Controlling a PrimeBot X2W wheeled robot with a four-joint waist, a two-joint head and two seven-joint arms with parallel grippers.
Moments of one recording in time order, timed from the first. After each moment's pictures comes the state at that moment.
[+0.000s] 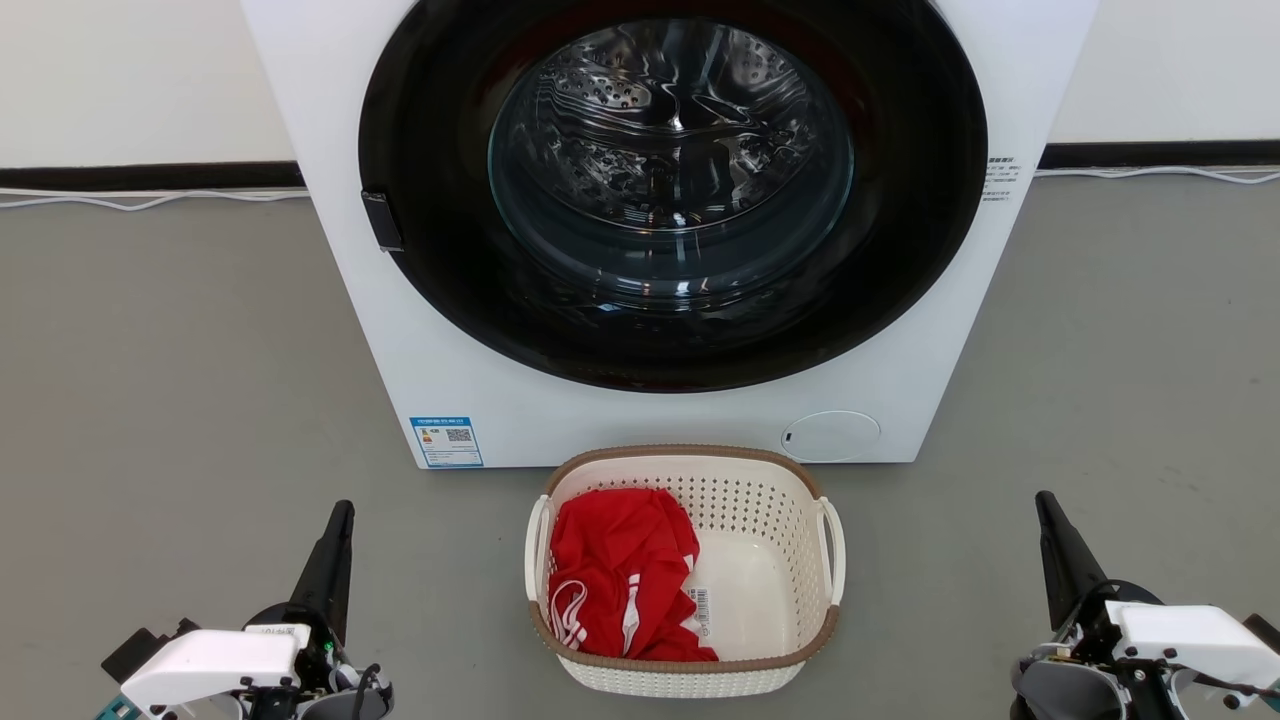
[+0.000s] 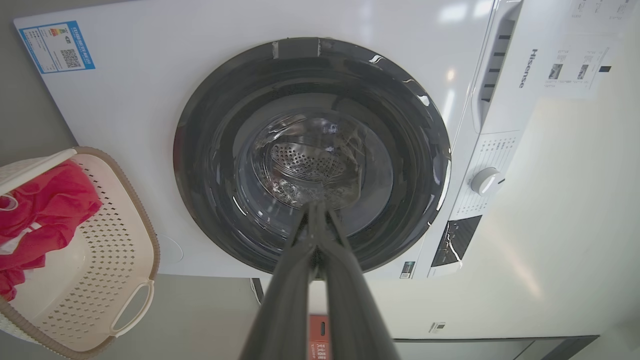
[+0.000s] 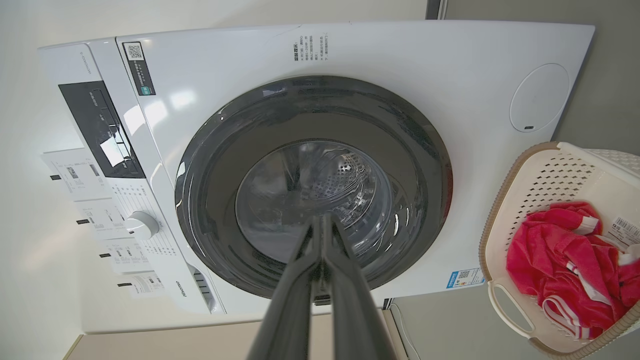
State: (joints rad) left arm -0.07 0.04 0.08 0.27 -1.60 -0.12 0.11; right arm -0.07 -0.04 -0.13 0.28 1.60 0.12 0.11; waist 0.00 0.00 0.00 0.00
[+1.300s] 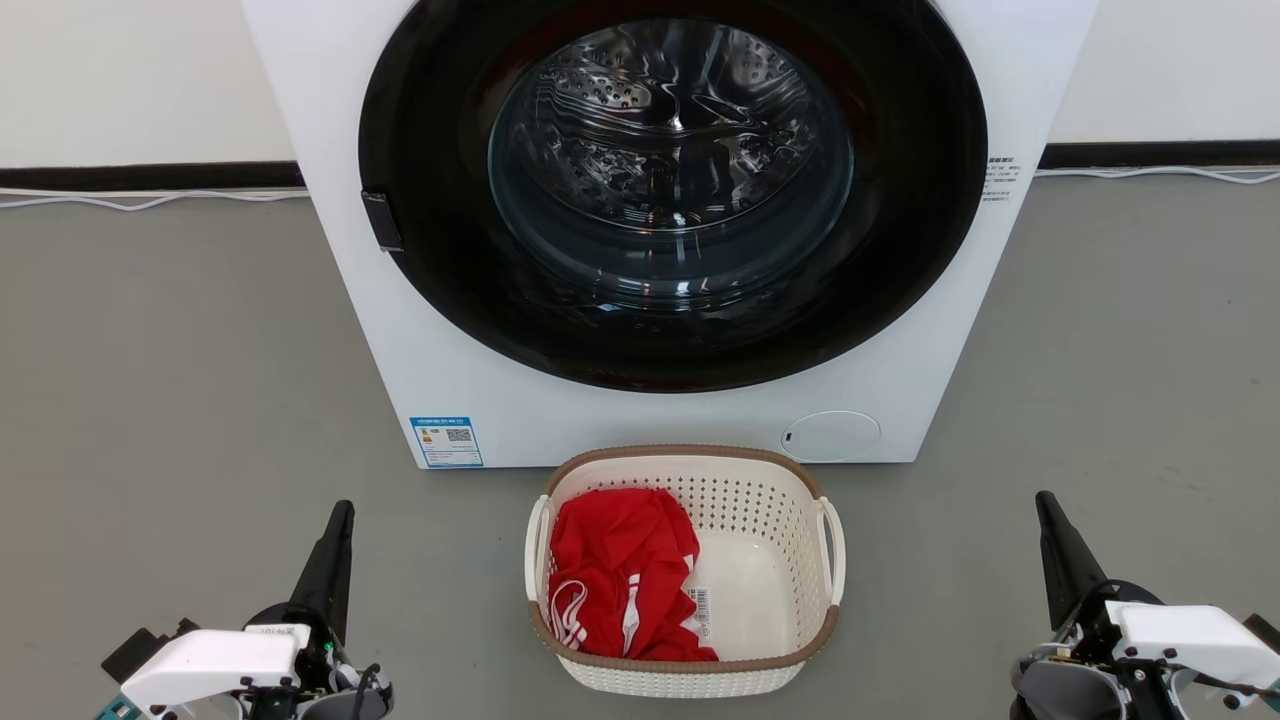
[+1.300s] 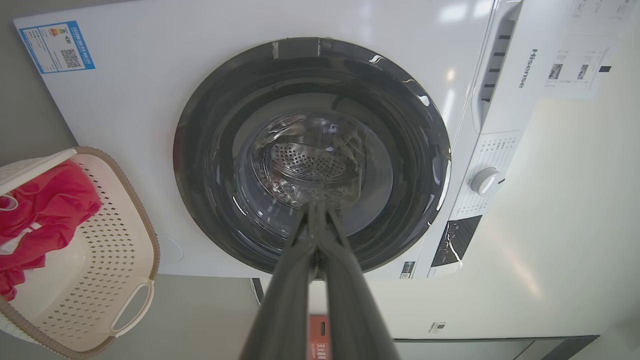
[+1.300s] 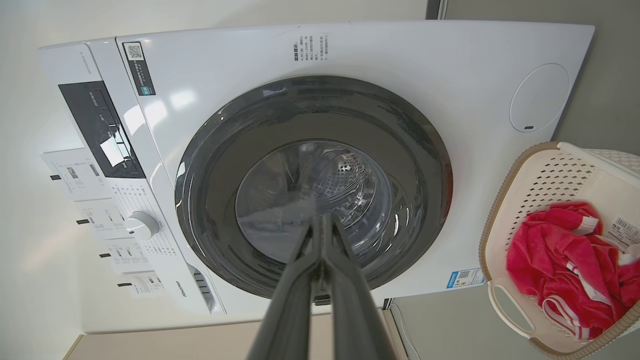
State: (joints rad) left arm -0.07 0.04 0.08 0.27 -1.60 -0.12 0.11; right arm -0.07 -0.04 -0.13 0.28 1.60 0.12 0.11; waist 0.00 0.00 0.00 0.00
